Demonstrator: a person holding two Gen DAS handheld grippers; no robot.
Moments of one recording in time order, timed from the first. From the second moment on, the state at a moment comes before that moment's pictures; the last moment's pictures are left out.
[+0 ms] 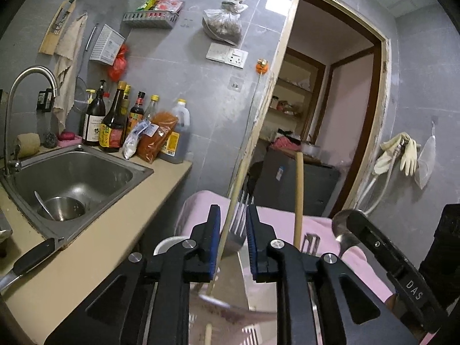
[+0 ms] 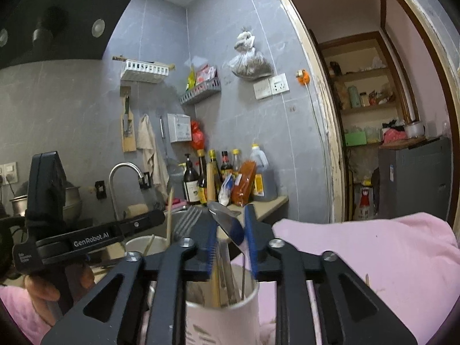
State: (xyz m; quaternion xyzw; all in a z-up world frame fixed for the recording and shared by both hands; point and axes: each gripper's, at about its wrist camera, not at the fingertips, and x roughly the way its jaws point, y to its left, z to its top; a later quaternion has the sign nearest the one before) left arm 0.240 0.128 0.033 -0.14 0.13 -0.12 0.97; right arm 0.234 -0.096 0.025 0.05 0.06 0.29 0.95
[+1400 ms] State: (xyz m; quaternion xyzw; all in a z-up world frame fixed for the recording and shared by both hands) left arm 0.167 -0.055 0.026 0.00 0.18 -0.24 0.96; right arm 0.109 -0.279 0.059 -0.02 0.00 0.10 0.99
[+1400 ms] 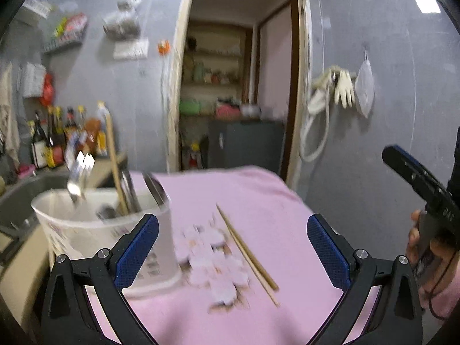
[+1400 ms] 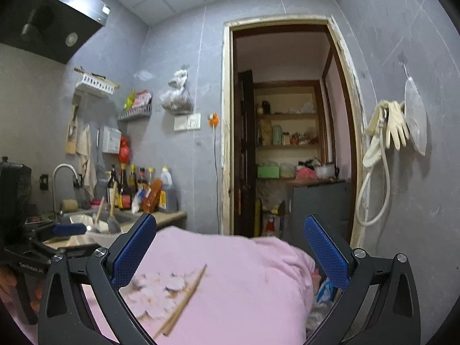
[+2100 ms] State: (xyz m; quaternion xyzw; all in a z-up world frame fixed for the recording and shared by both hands) left arm 0.243 -0.108 -0.052 -0.02 0.47 -0.35 0.81; right arm 0.219 -0.288 -0.016 0.00 0.31 0.18 0.93
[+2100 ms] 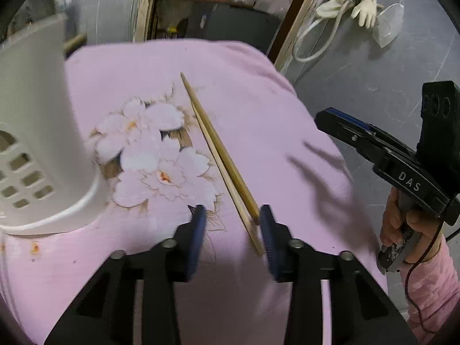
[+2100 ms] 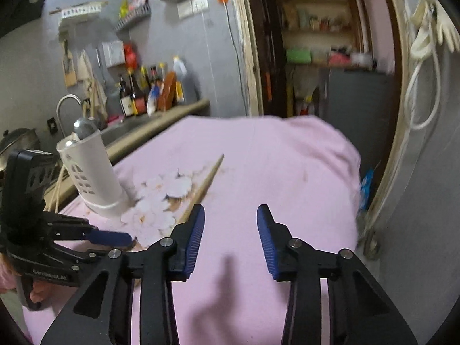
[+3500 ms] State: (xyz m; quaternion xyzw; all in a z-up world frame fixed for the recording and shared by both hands) left arm 0.225 -0.059 -0.053 -0.05 0.47 -0.25 0.85; right arm 0.324 -0.228 -0.060 0.01 0.47 0.21 0.86
